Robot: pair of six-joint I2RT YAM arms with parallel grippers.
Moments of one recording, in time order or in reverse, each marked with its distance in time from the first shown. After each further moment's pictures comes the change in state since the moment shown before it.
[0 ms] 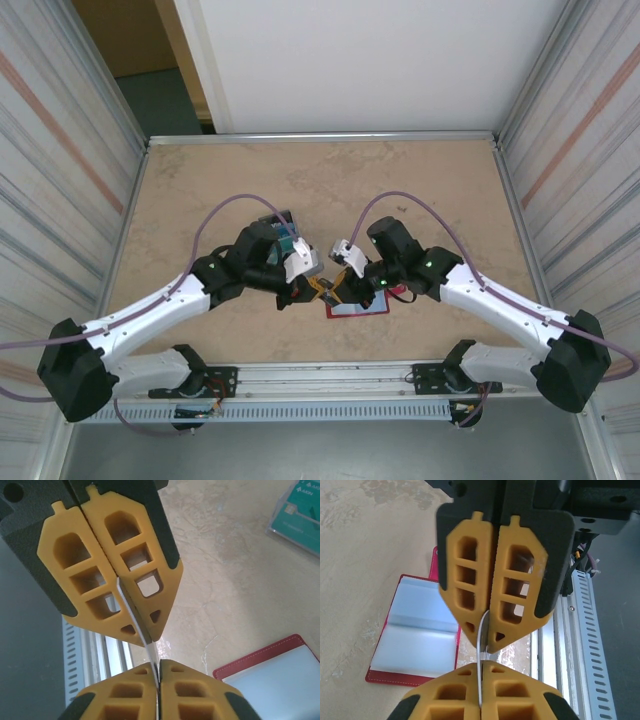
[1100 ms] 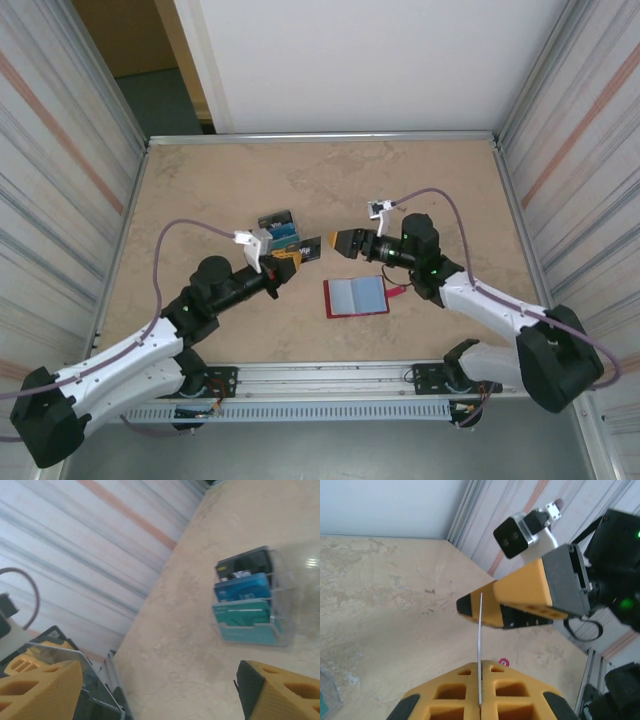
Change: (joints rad) left arm 0.007 -0.353 -0.396 0.657 -0.468 -0.671; right arm -0.200 0.059 -0.287 0.972 0.043 0.875
